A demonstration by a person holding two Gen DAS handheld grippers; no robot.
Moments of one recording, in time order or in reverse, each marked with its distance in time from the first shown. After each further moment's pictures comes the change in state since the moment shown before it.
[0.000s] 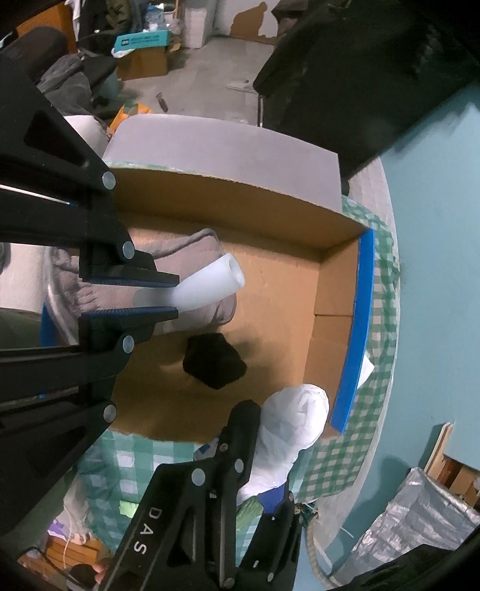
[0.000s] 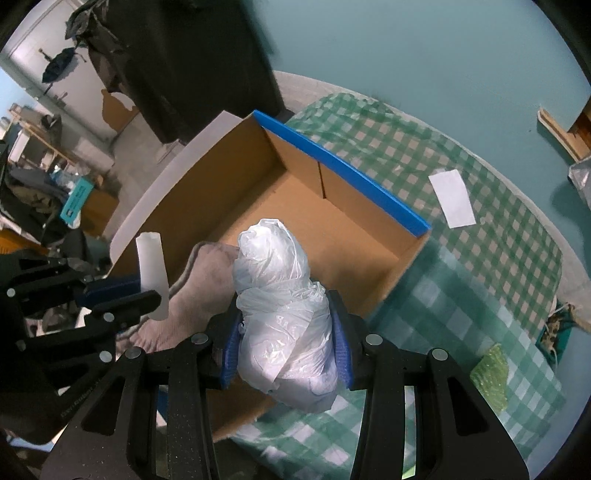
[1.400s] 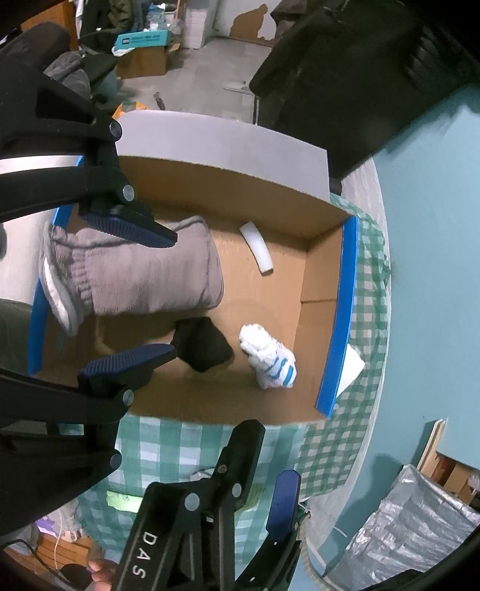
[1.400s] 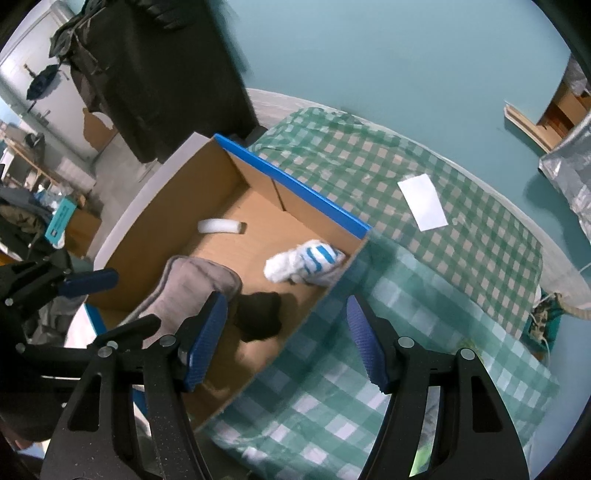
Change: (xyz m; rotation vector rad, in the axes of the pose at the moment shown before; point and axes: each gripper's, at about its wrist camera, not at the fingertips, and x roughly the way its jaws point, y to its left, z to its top) left arm -0.008 -0.019 0.009 -0.019 -0.024 0.002; right arm -0.029 -0.032 -0.010 0.048 -0.070 -0.075
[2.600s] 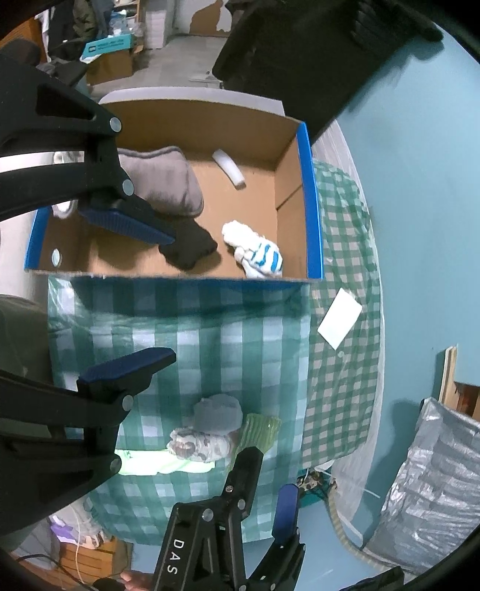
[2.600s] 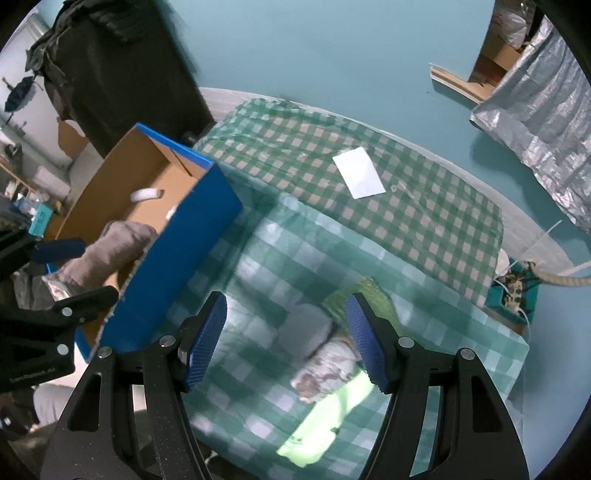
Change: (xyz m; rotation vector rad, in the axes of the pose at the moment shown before) left arm -0.021 -0.122 0.003 0.133 -0.024 -0.023; right arm -0.048 -0.119 -0.074 0.067 0.008 -0.094
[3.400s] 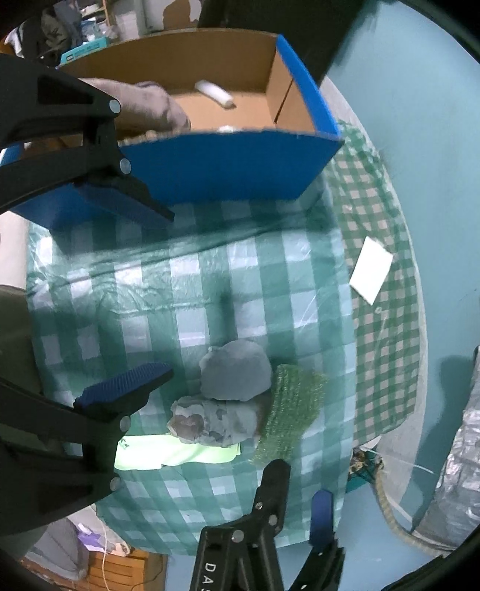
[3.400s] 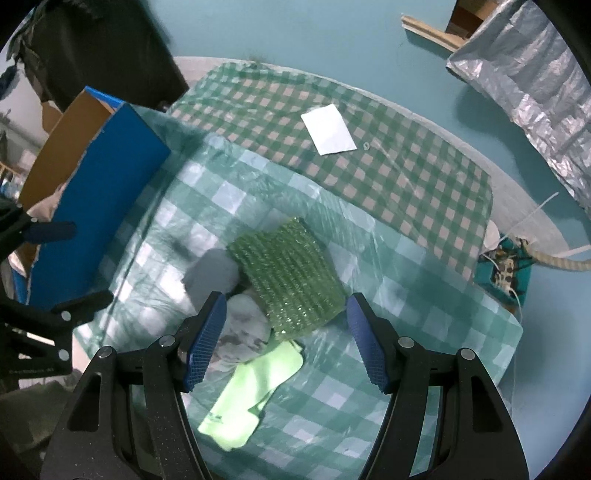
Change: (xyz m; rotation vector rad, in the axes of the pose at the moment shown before) left arm 0.076 -0.085 0.009 0.126 0.111 -0.037; right arm 0.048 -0.083 -0.044 -0.005 0.113 -0.025
